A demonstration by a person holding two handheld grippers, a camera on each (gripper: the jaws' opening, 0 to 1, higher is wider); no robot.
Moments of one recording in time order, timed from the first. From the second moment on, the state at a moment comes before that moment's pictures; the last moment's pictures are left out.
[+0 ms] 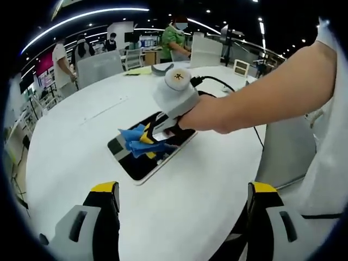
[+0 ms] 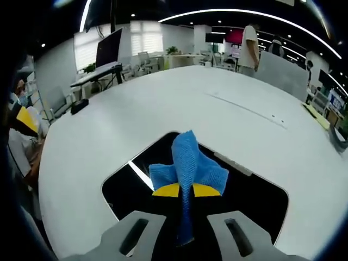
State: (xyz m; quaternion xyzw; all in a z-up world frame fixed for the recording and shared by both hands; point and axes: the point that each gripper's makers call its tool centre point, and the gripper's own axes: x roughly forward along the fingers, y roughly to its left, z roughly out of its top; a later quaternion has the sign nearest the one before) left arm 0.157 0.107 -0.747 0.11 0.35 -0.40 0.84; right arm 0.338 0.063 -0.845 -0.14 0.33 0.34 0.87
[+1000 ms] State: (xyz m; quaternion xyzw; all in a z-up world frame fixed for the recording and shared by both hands) left arm 0.171 0.109 -0.749 0.11 0.36 -0.40 0.84; right arm 0.367 0.073 -0.845 -0.15 0.32 0.38 0.85
